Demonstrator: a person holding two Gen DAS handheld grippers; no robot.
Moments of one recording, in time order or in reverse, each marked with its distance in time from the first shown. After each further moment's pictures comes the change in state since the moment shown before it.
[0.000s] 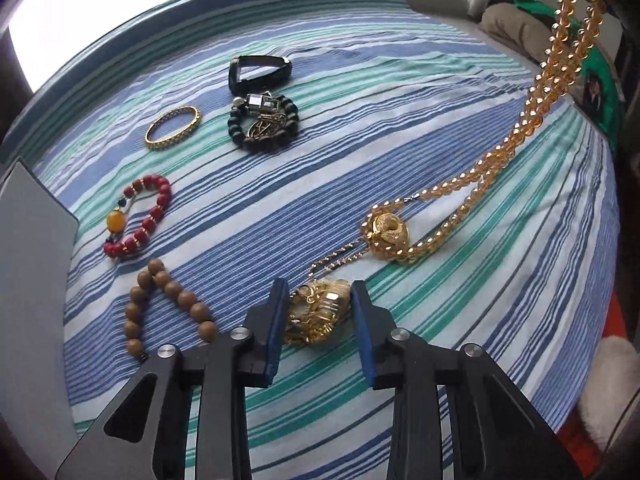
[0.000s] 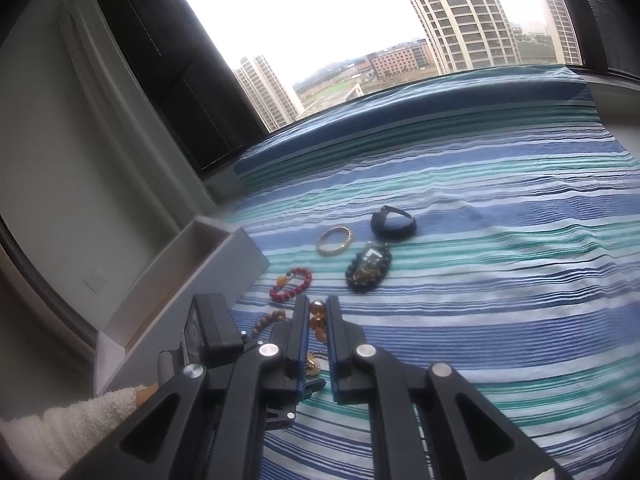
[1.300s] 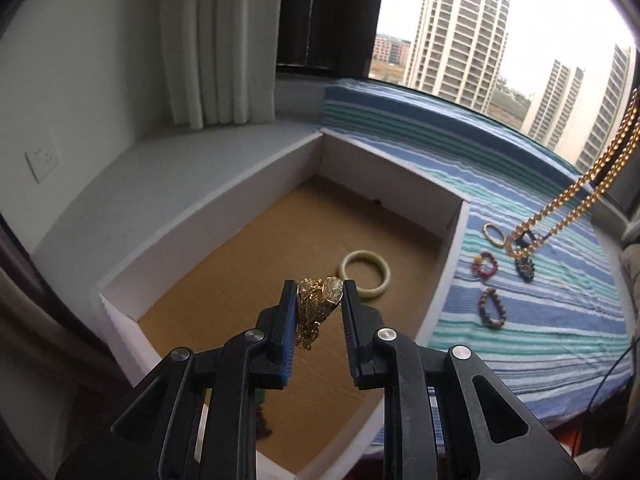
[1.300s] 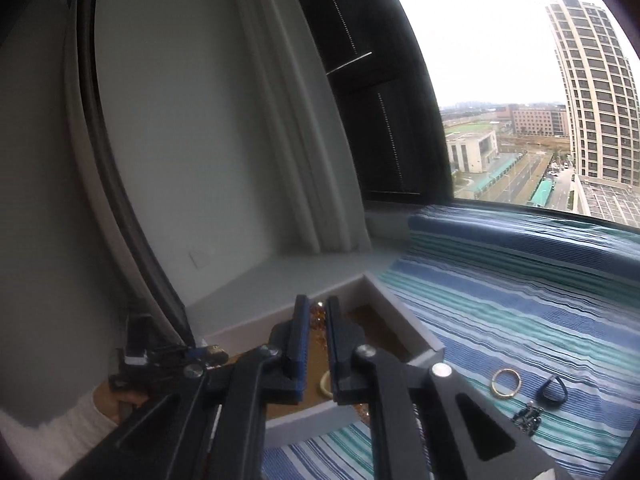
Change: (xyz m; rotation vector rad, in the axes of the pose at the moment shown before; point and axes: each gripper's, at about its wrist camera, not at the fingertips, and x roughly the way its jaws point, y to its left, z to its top) left arm -0.307 0.224 -0.195 -0.765 -0.228 0.431; right arm 0.016 0.301 0.112 -0.429 -0.017 0.423
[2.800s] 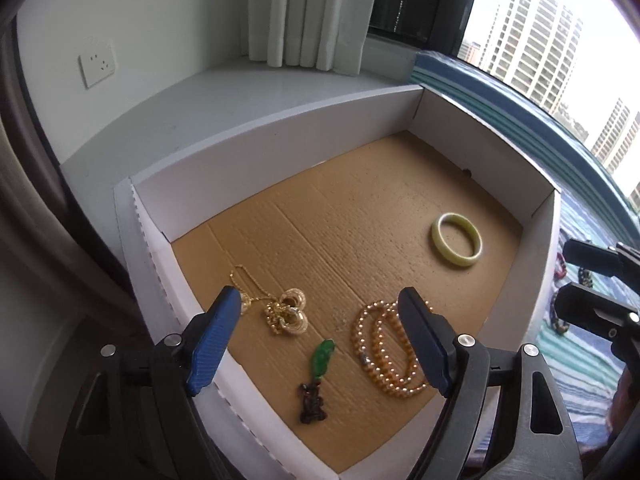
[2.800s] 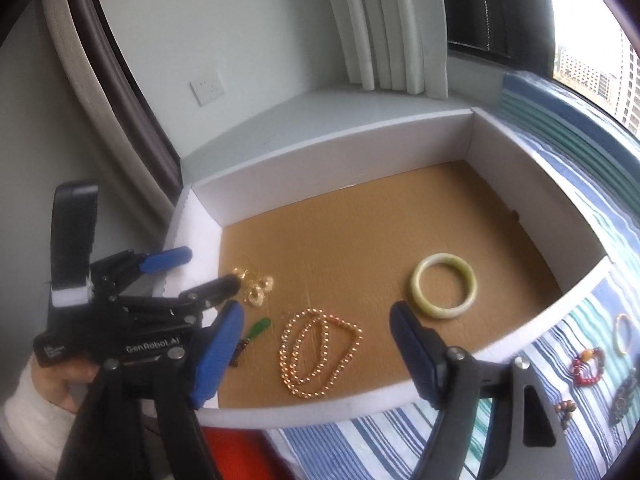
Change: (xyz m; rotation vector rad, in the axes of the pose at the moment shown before) left arm 0.041 0.053 -0.059 -0.190 0.066 0.146; right arm 0.201 0.067 -0.160 -0.116 0.465 -0.042
